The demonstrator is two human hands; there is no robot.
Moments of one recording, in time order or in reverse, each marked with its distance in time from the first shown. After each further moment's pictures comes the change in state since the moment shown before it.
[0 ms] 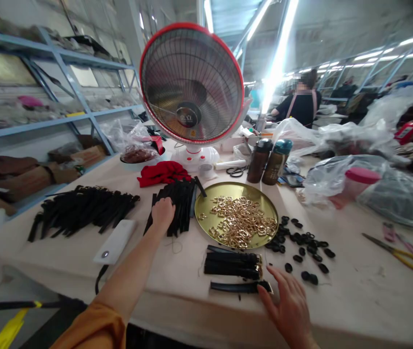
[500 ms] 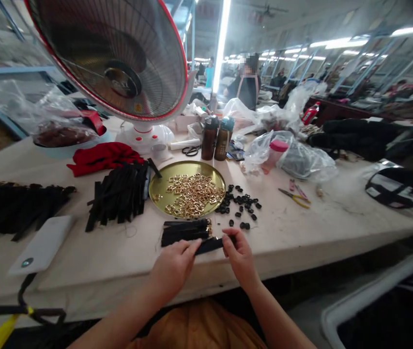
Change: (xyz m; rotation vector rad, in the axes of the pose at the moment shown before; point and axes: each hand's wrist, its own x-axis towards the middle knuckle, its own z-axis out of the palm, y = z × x) left_hand -0.201 0.101 -0.043 -0.593 -0.412 0.749; right_hand 0.015 -0.043 -0.042 0.849 -0.019 0.697
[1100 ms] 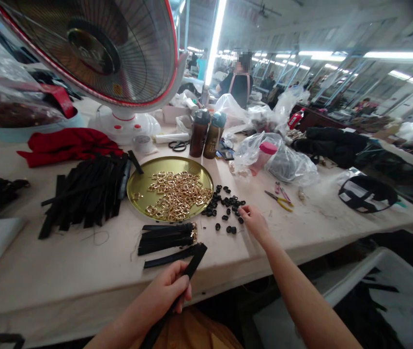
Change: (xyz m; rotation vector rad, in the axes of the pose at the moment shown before) left_hand 0.010 0.019 0.022 -1.180 -0.397 -0.536; right_hand 0.133 0.043 -0.131 -1.009 0.088 -0.033
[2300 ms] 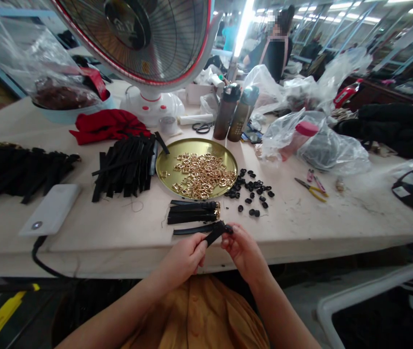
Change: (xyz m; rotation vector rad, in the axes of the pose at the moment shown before) left_hand -0.021 -0.001 -0.004 0.369 0.180 0.204; right_hand -0.147 -0.141 0.008 1.655 -0.435 0.541
